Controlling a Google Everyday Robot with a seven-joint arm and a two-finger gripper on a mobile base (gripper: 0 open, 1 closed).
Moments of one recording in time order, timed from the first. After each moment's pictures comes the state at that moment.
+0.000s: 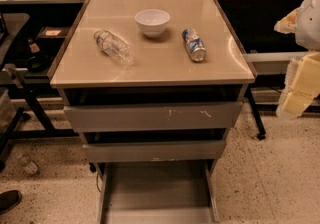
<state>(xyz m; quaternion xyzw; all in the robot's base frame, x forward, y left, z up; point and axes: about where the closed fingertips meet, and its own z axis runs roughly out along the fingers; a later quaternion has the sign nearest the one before) 0.438 -0.217 0.976 -0.60 0.78 -0.03 0.16</state>
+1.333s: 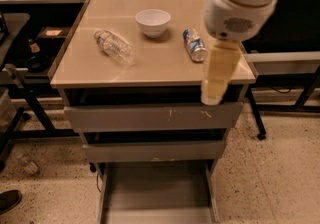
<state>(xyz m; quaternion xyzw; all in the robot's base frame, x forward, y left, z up) 0.471 -0.103 0.982 -0.65 0.74 -0.08 0.15</state>
